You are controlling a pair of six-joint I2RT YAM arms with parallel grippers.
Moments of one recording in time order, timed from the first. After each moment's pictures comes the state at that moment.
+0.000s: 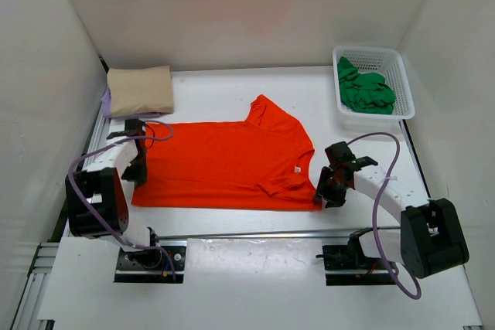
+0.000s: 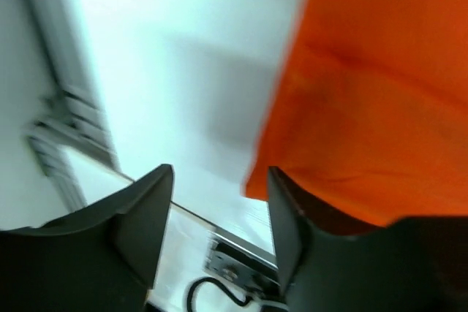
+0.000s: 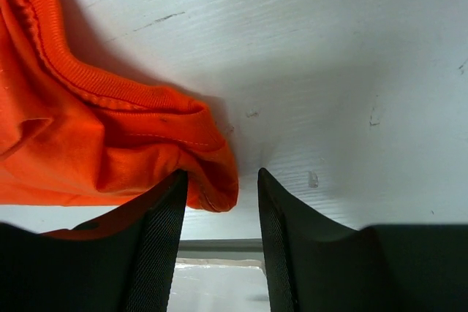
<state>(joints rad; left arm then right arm) 0.11 1.51 0.85 -0.83 -0.45 0.00 0.35 1.23 0.60 -0.72 -0.07 0.64</state>
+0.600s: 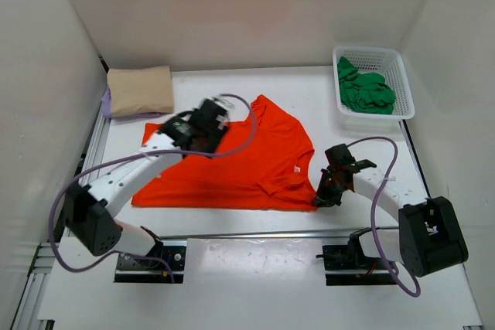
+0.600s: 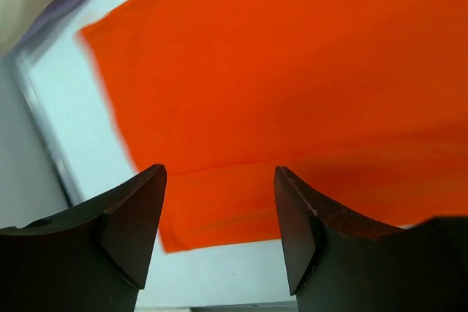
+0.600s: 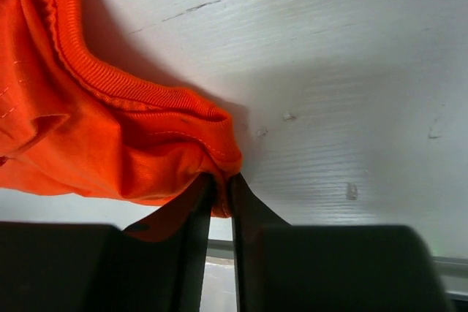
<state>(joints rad) -0.60 1.37 1.27 -0.87 -0.46 0.00 0.34 1.24 0.55 -0.64 -0.17 0.67</state>
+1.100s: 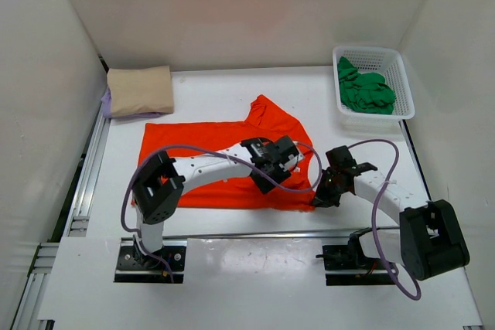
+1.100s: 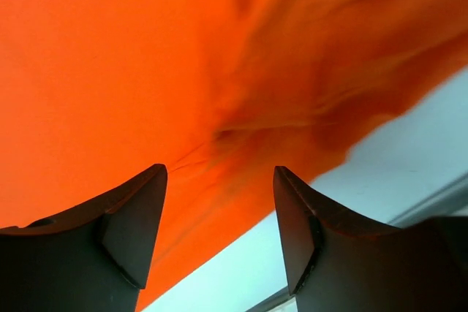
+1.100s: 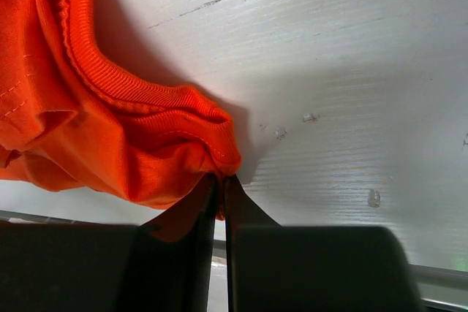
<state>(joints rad) -1.06 1.87 1.47 -0.83 -0.23 0.00 0.34 1.22 0.52 -0.59 -0.21 0.71</state>
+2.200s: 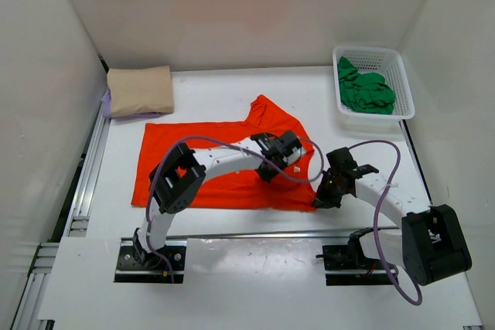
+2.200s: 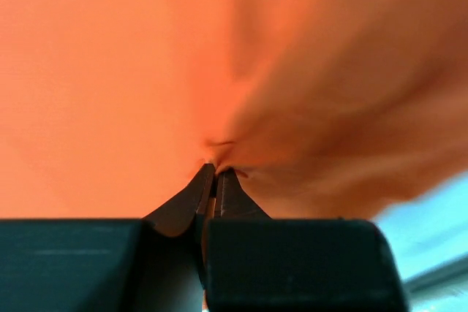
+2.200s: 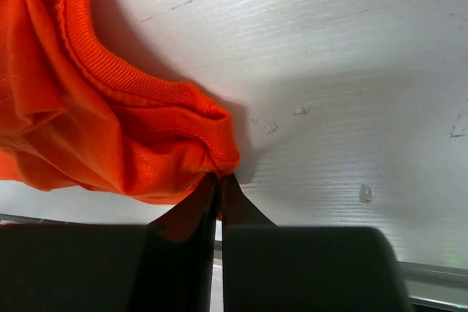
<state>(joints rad) -1.04 2.05 1.56 -0.76 -0.20 0.00 0.34 1.18 0.51 -0.60 -0.19 0.70</state>
